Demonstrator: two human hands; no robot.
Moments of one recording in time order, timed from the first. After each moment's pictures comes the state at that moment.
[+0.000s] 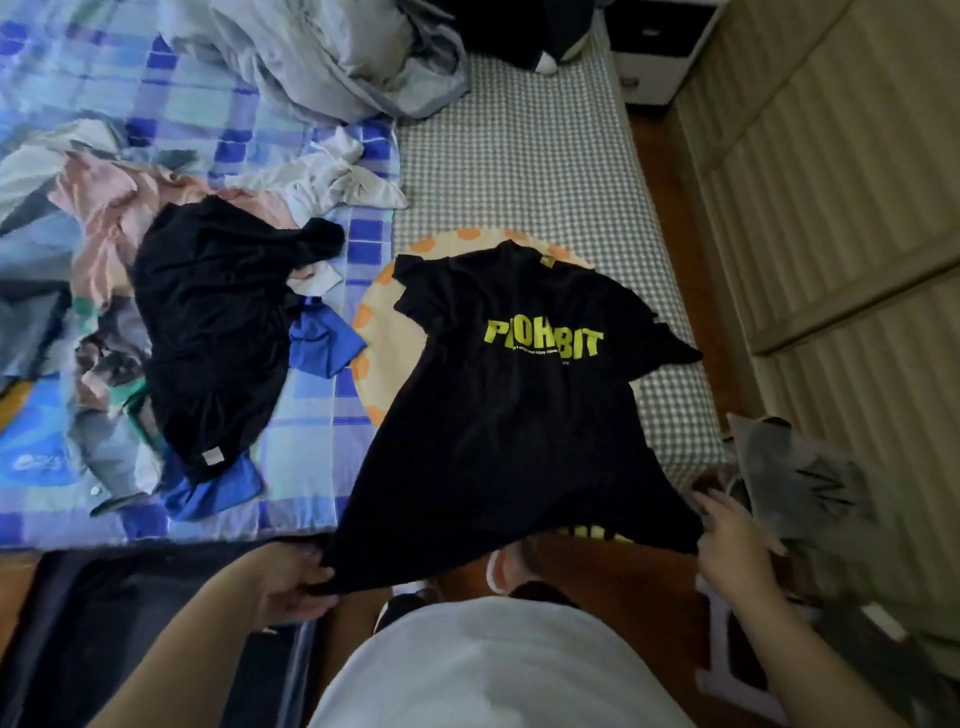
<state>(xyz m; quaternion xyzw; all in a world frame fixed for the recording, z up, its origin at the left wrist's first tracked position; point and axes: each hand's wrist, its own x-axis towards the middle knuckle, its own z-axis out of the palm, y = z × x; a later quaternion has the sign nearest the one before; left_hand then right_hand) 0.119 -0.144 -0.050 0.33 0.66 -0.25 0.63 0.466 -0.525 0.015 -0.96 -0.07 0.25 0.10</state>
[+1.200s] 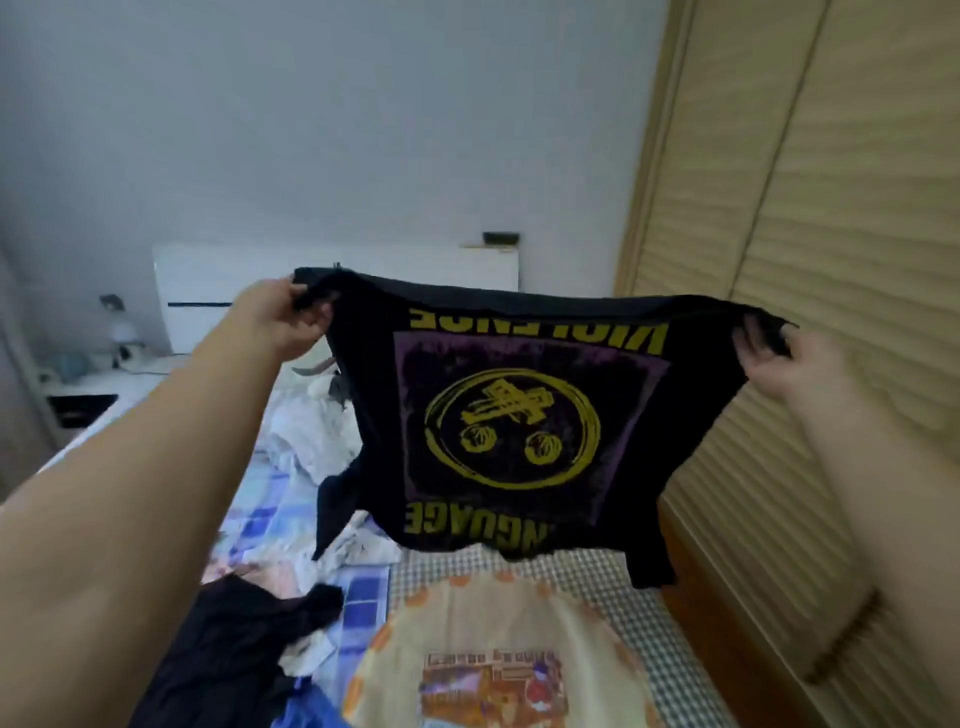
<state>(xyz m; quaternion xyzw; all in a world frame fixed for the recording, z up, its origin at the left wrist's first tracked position) 0.458 0.115 0.456 0.41 0.25 0.33 0.81 0.753 -0.331 0.435 -0.35 0.08 0.09 0.93</state>
